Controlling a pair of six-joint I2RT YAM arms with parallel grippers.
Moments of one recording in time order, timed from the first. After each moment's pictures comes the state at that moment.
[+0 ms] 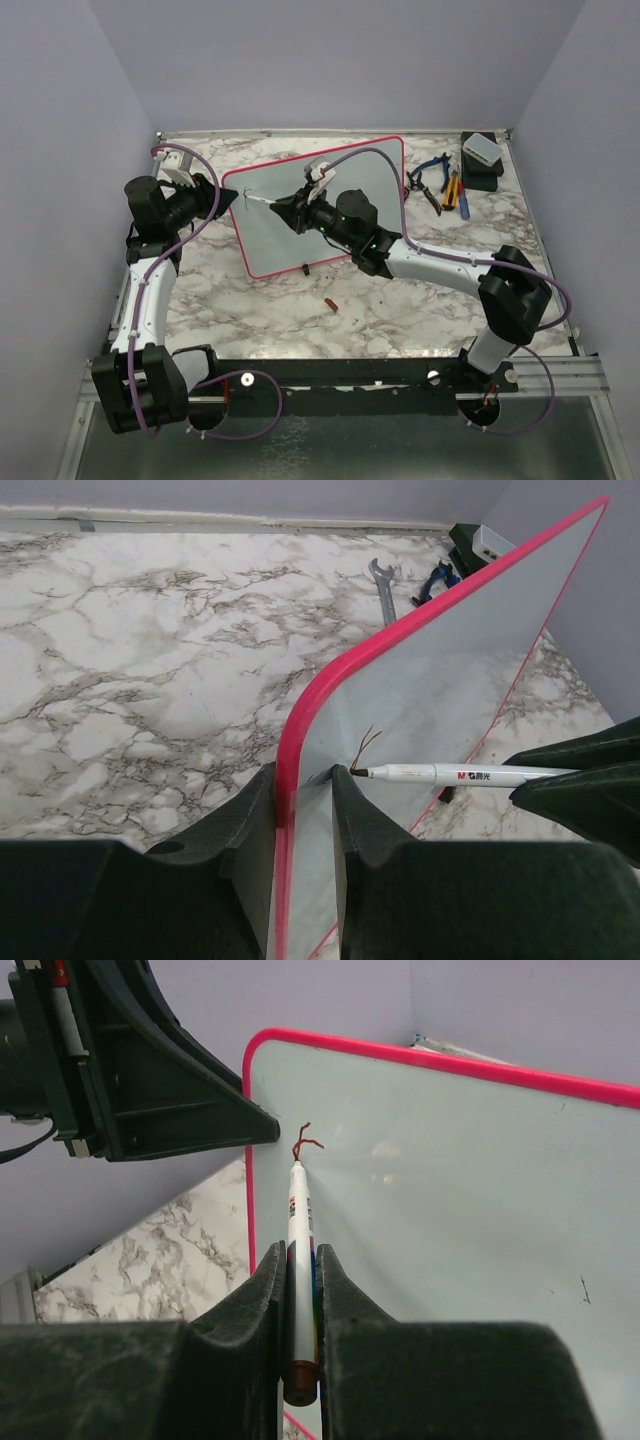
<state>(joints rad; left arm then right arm) 0.18 1.11 0.82 0.08 0.78 -0.27 0.93 1.69 1.15 0.58 -0.01 0.19</state>
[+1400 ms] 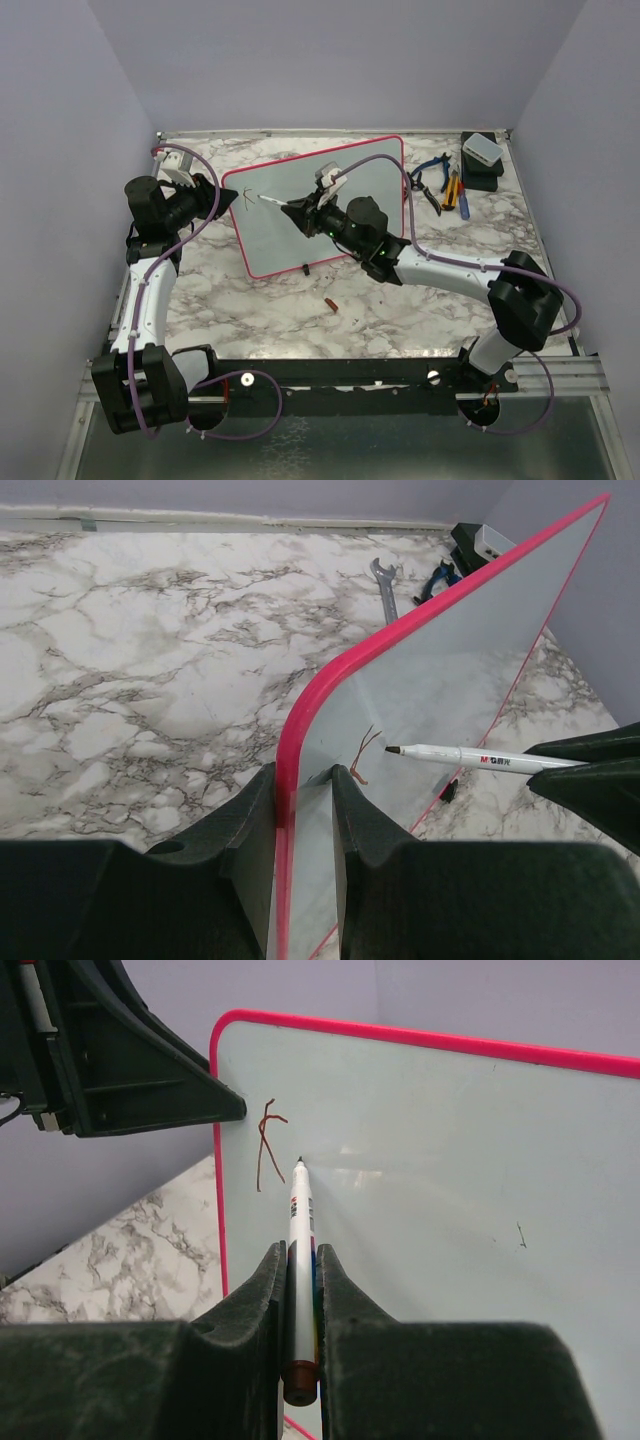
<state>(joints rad) 0.18 1.11 0.82 0.08 0.77 -0.26 0.93 1.62 1.04 0.63 0.04 0.16</state>
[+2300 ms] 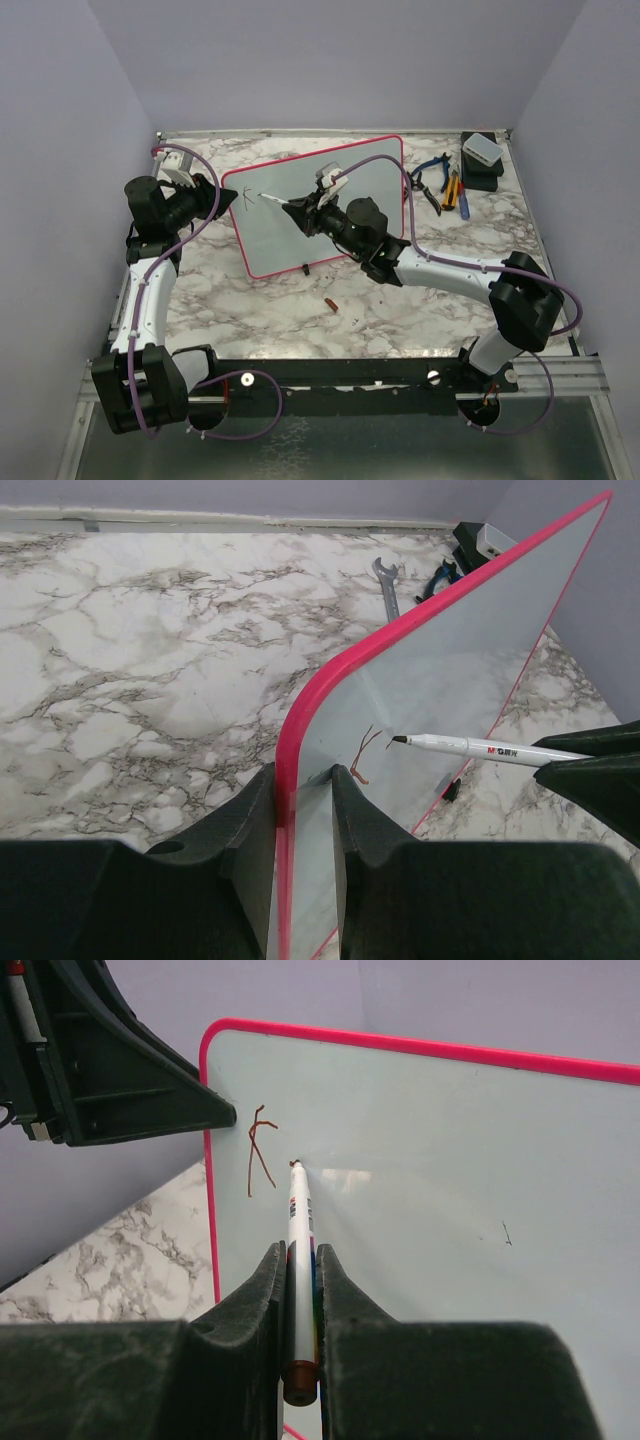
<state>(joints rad) 0.18 1.10 0.82 0.07 0.77 -0.26 0.93 1.62 1.04 0.63 0.09 0.14</state>
